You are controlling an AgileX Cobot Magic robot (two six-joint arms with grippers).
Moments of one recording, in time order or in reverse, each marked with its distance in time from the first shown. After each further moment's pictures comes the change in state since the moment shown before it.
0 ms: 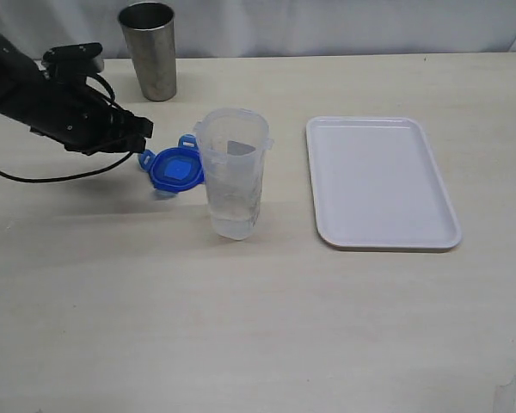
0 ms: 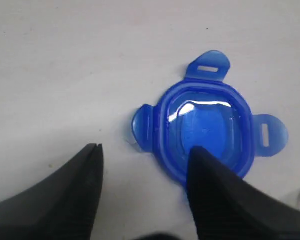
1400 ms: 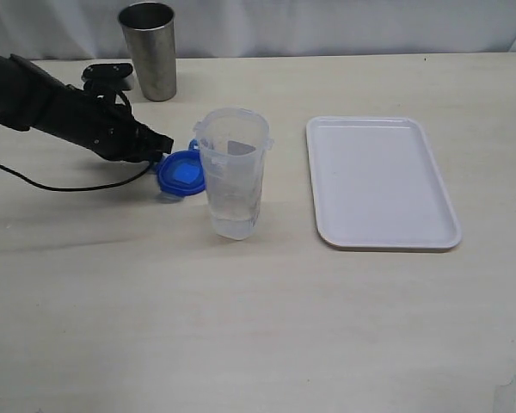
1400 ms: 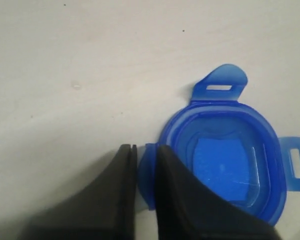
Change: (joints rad) left arm 0.000 0.181 -0.098 -0.374 0.041 0.486; right arm 0.000 0.000 0.000 0.000 0.000 0.000
